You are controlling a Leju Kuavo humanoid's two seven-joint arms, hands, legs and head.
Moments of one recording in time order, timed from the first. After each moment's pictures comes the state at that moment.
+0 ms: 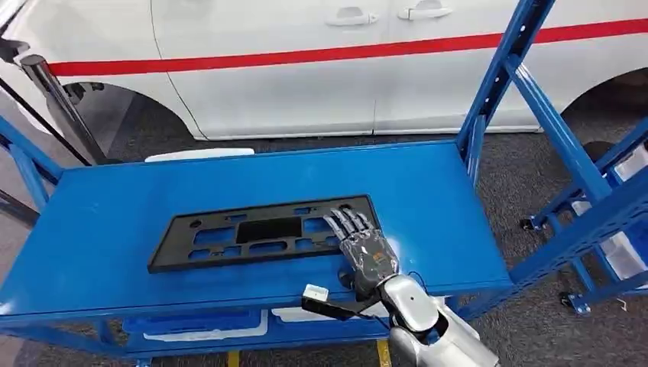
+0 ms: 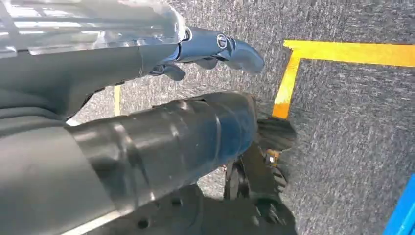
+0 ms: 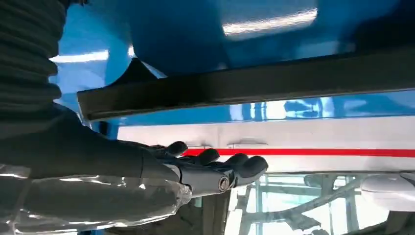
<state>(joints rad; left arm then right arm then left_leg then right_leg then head) -0.08 -0.15 1.18 -0.23 -0.75 -0.06 -0.20 -0.41 -0.15 0.88 -1.33 1.12 -0.20 0.05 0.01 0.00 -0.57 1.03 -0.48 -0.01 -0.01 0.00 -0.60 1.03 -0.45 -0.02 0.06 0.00</state>
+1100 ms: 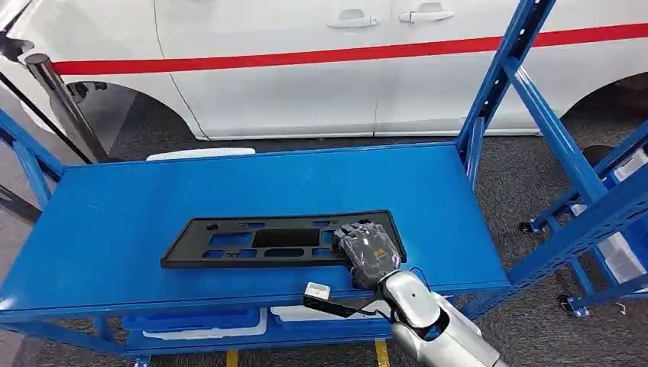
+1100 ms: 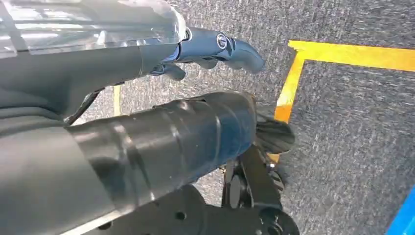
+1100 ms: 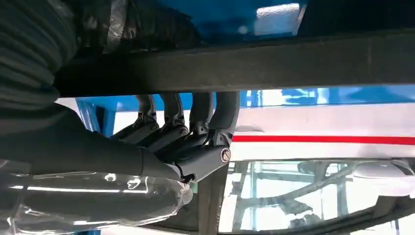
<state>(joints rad) -0.07 -0.15 1.20 -0.23 -0.74 -0.08 -0.22 -0.43 -0.16 0.87 -1.30 1.11 -0.18 0.03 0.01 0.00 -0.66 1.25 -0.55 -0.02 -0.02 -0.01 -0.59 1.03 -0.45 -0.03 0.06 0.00</state>
